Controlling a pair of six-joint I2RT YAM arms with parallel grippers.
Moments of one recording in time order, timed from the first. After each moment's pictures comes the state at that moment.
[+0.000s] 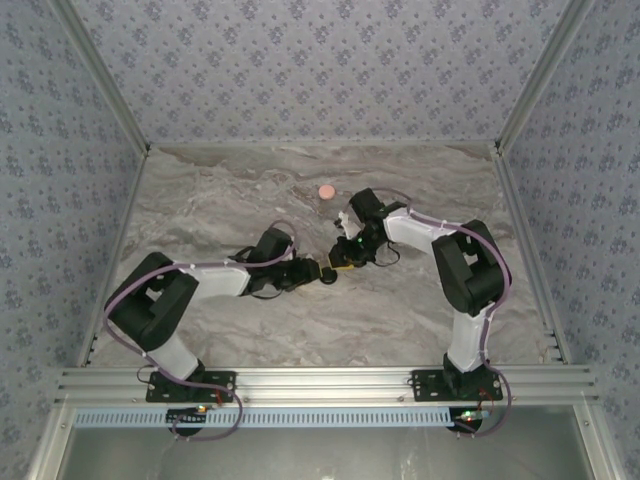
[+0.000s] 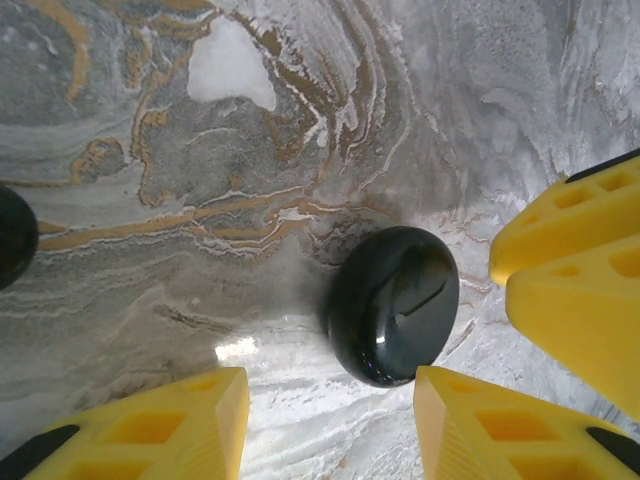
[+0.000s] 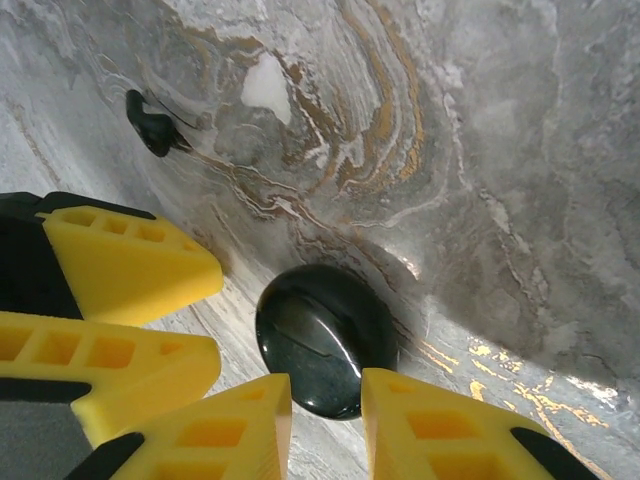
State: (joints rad) left arm -0.68 1.65 0.70 0.10 0.37 -0.94; right arm 0.51 1.89 1.22 -0.62 -0.59 0.27
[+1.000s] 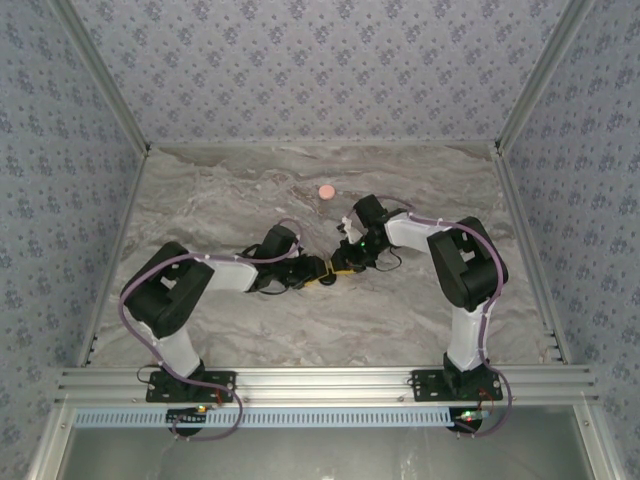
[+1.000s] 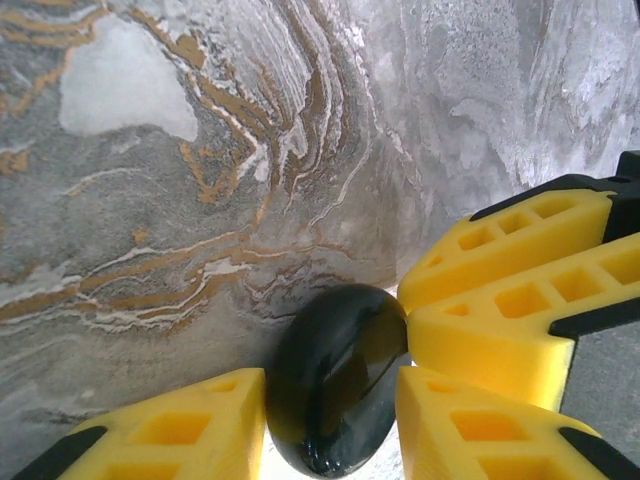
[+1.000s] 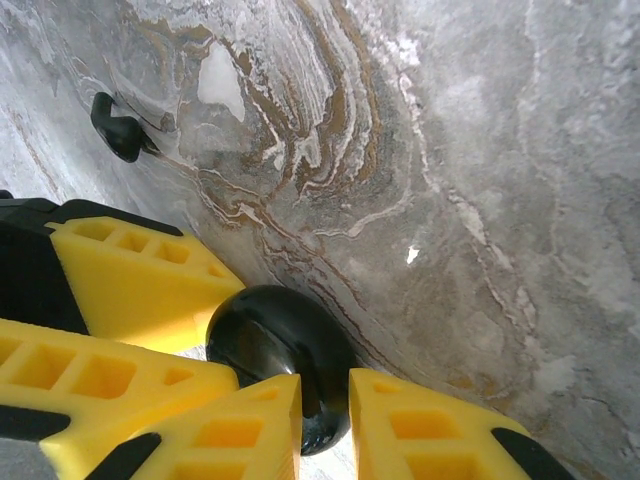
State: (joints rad) left arm -0.67 1.75 0.74 0.22 0.45 -1.02; right arm 0.49 1.93 1.16 -0.52 -0.67 0.31
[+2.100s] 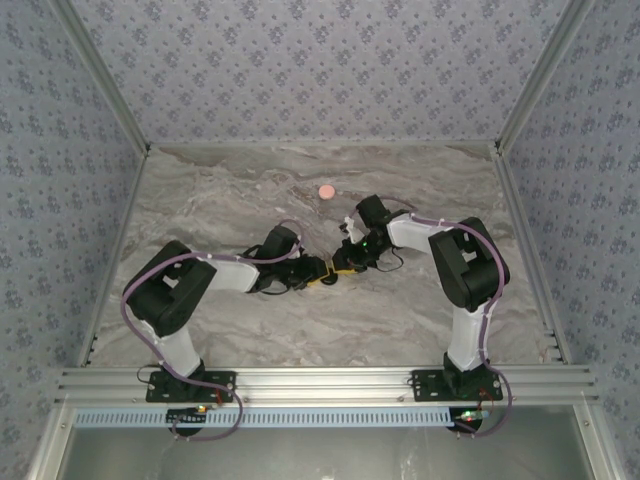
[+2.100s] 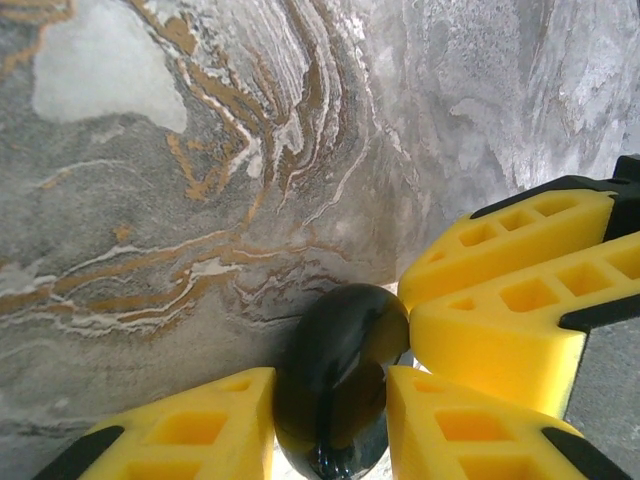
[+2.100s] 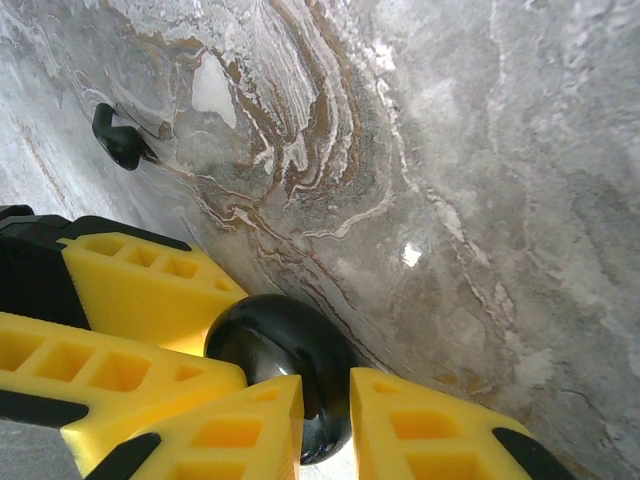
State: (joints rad) left arm -0.68 1.76 0.74 0.24 0.45 -1.05; right arm 0.47 1.92 1.14 -0.50 -0.68 0.33
